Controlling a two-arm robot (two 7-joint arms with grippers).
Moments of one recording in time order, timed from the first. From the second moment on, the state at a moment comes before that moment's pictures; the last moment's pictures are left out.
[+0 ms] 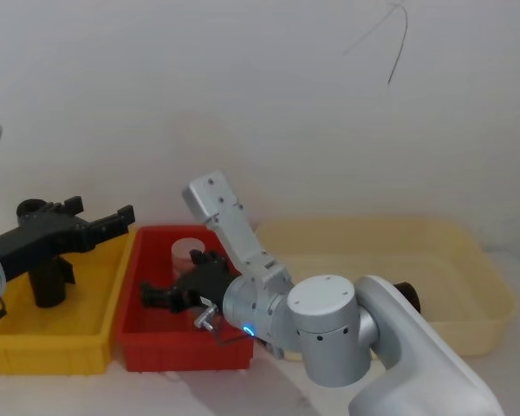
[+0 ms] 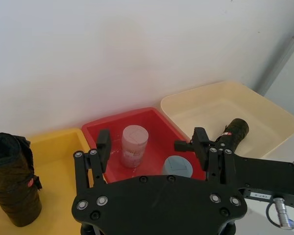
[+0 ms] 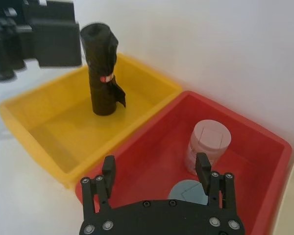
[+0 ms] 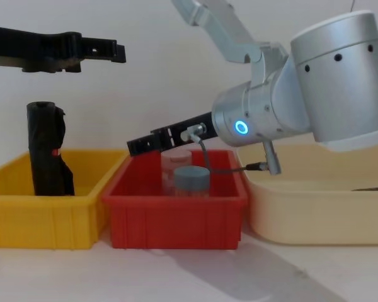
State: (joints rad) left arm -0.46 0.48 0.28 -1.67 -0.73 0.50 -0.27; right arm 0.60 0.02 -0.54 -1.32 0.12 0.54 0.24
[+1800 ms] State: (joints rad) left arm -0.46 0.48 0.28 -1.67 -0.73 0.50 -0.27; right arm 0.64 0.03 -0.49 -1.18 0.08 0.58 0.26
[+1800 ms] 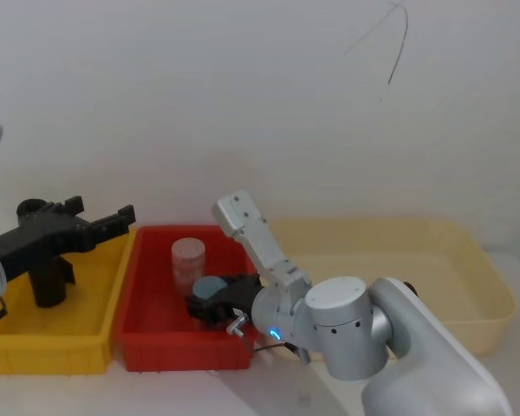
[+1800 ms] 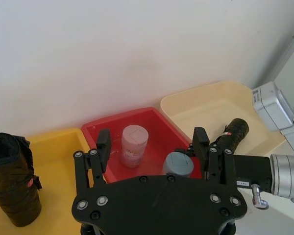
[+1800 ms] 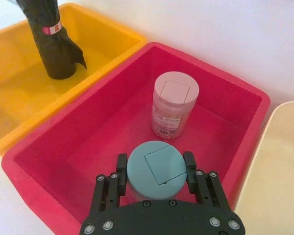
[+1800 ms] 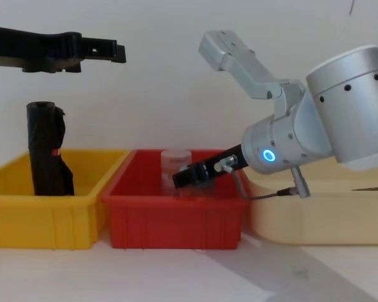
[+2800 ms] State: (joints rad) left arm -0.46 0.48 0.28 -1.67 -0.73 0.50 -0.27; right arm 0.58 -0.02 -0.25 -1.37 0.14 0.52 0.13
